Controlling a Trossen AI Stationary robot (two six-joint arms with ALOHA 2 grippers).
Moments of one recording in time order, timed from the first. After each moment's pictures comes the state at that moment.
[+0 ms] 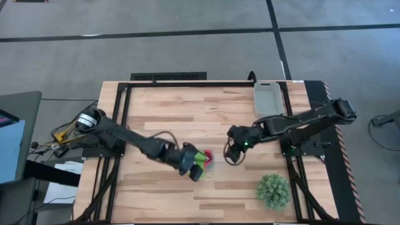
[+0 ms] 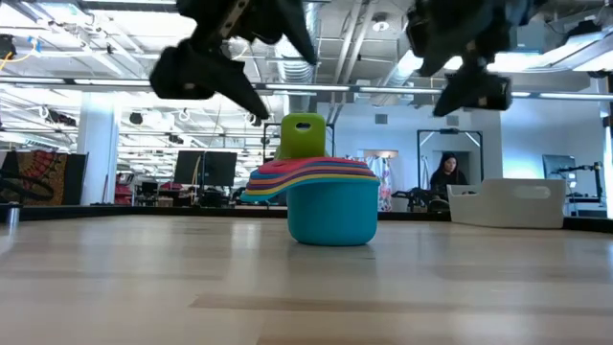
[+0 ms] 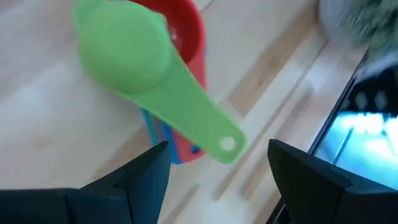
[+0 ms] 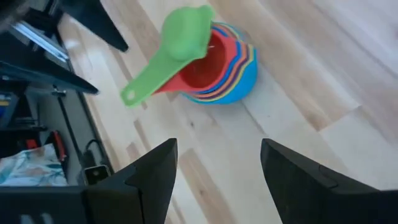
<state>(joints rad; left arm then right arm) -0.33 1.70 1.23 -0.33 -0.12 -1.19 0.17 1.33 0.91 -0.42 -0.09 0.95</state>
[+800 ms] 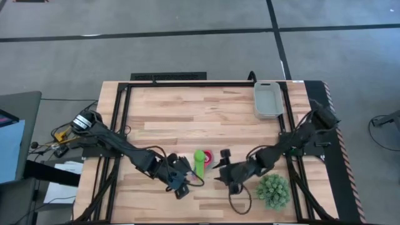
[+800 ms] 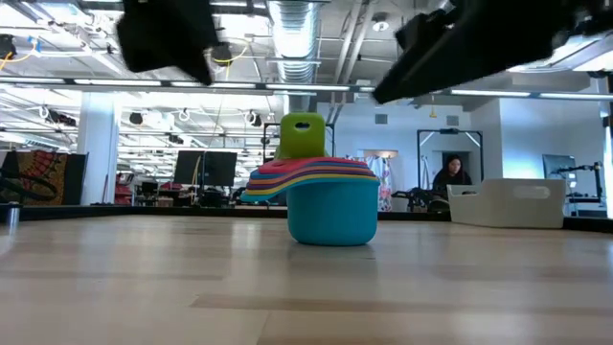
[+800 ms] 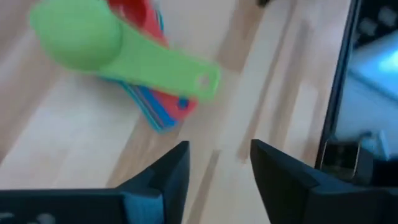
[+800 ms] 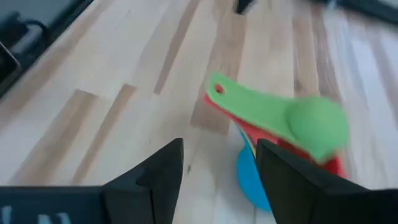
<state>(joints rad) -0.51 1.67 1.23 -0.42 -0.28 -0.90 0.51 1.61 0.92 0.01 0.36 0.07</state>
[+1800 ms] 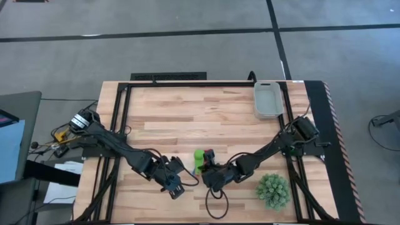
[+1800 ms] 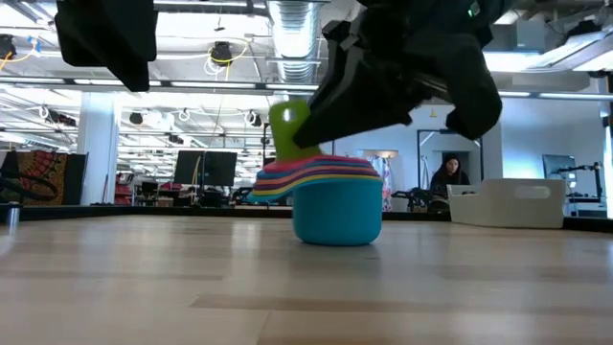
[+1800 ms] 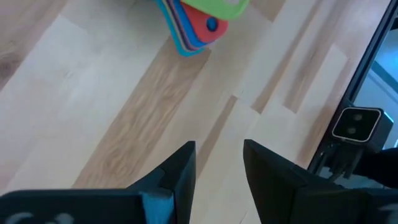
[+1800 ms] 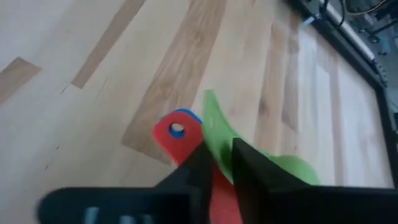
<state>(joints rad) -0.55 1.64 1.23 -0.58 -0.19 -1.11 0.47 1.92 1.19 -0.05 0.51 -0.25</state>
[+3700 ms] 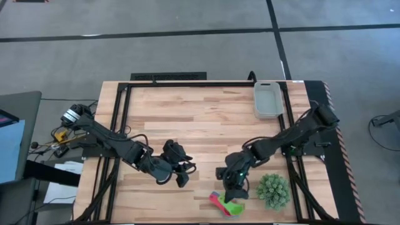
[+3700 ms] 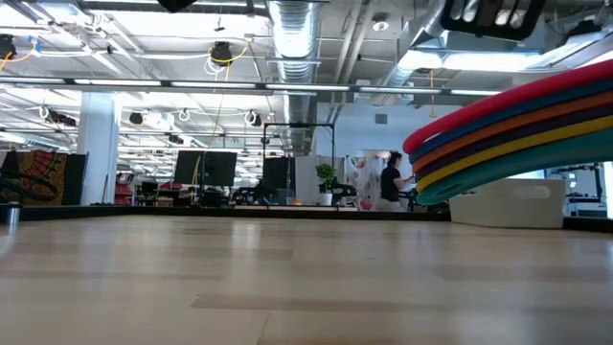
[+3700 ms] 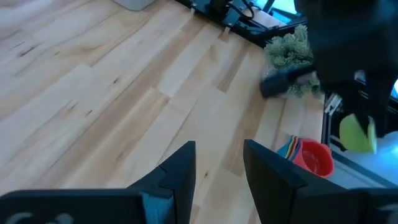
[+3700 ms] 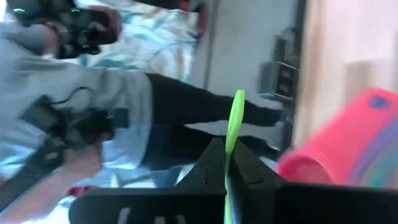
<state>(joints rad) -0.52 1.51 1.23 -0.31 -0.63 -0.77 0.41 1.60 1.06 0.04 -0.62 0.87</state>
